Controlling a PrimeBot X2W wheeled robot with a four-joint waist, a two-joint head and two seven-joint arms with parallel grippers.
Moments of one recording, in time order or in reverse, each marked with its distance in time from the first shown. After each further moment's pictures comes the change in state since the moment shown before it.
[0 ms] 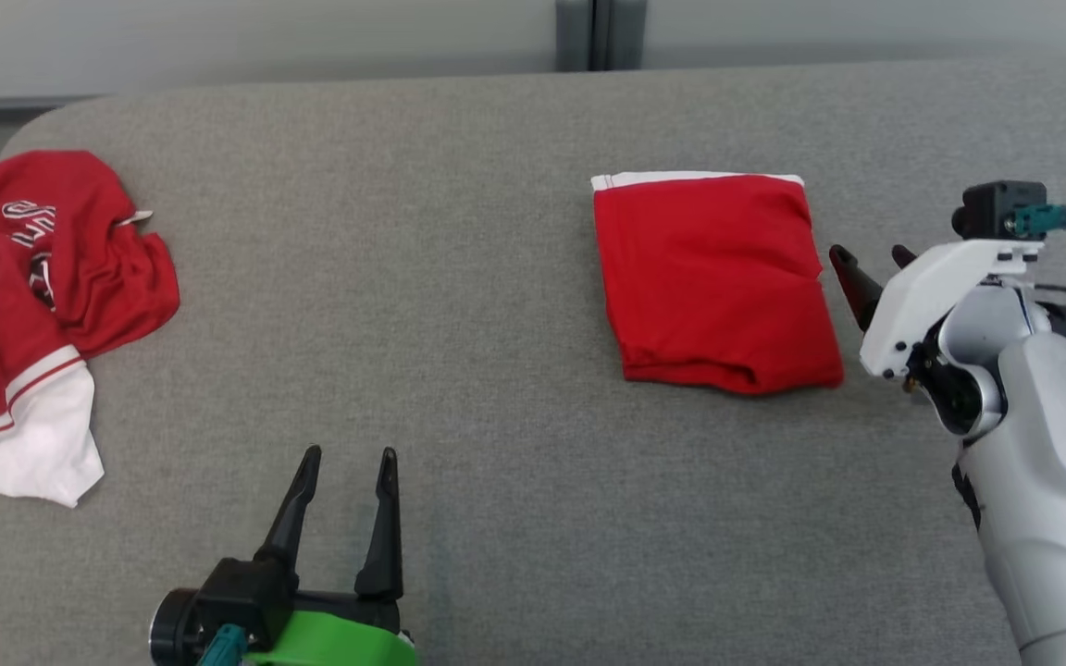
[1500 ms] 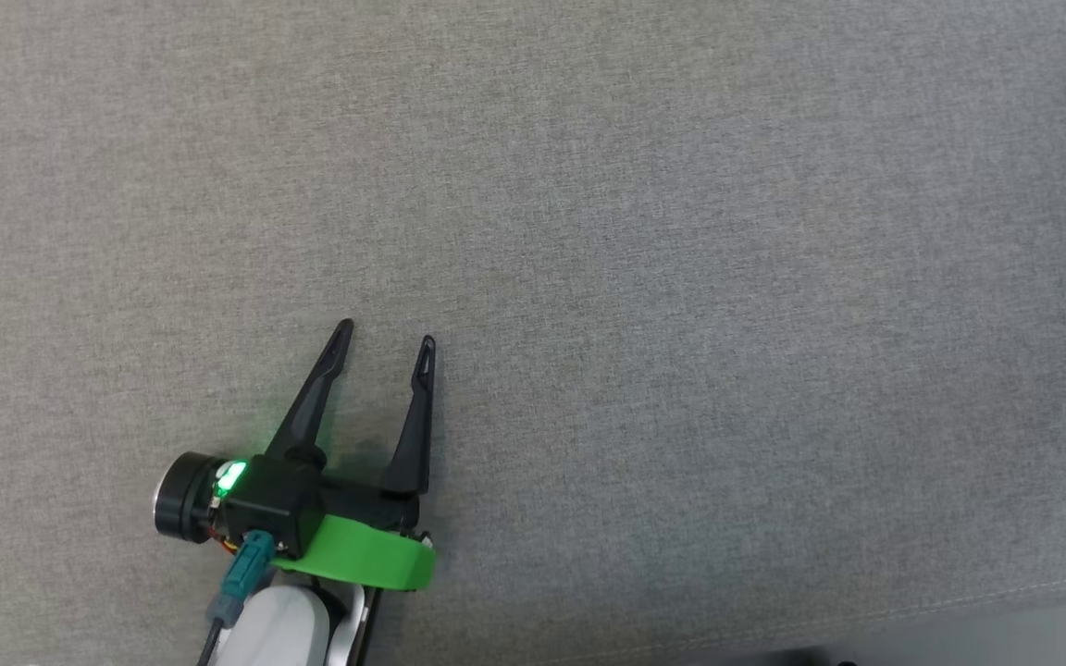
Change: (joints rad) left arm -0.200 0.003 -0.050 -0.009 0.116 -0.030 0.000; right arm -0.541 -0.463 -0.182 0.467 -0.416 0.001 -0.130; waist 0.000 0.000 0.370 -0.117
